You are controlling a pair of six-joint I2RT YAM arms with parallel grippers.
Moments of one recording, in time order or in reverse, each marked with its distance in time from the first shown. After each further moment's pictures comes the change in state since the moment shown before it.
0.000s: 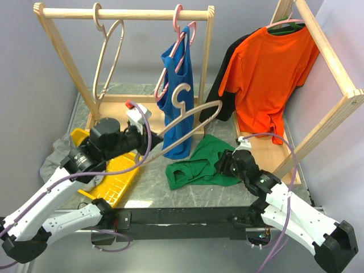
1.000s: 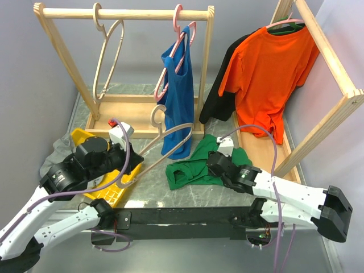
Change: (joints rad) left arm -0.047 -0.211 -0.074 -0.359 -0.177 -0.123; right arm 0.369 0.282 0.186 -0.124 0.448 0.008
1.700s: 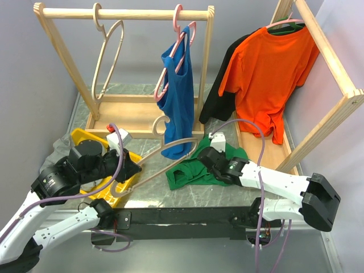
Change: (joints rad) left arm 0.000 -0.031 0.048 -0.130 0.132 -0.008; right arm -0.034 0.204 0.103 -0.013 0.006 -0.038
